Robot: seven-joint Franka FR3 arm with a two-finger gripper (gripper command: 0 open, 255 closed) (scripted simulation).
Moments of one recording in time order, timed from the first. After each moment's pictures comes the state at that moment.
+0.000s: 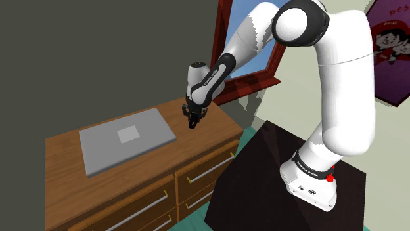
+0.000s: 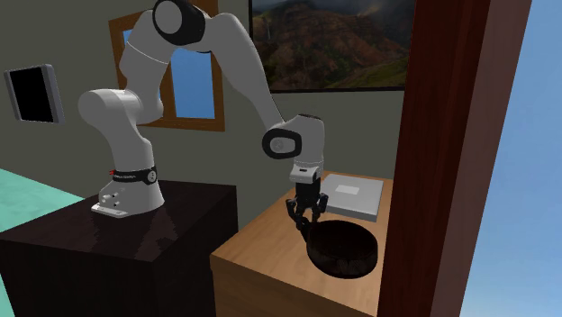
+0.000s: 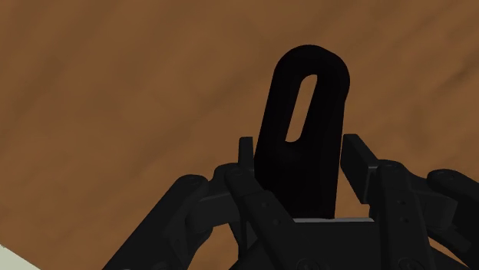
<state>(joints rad) -0.02 0.61 0.08 -2.09 -0.10 2.69 1.10</state>
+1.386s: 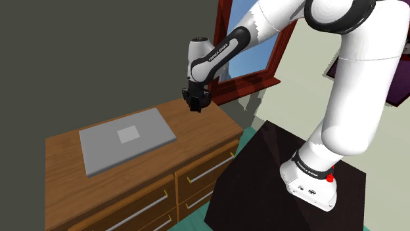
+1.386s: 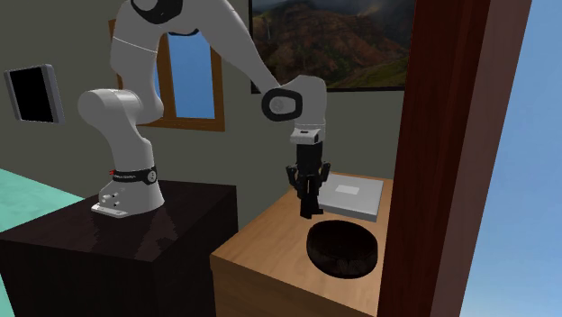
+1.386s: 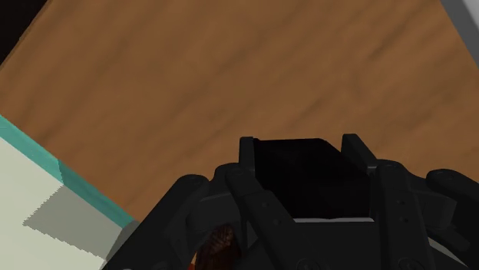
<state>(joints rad) -0.05 0.37 0.11 -2.12 -0.06 2.49 1.07</state>
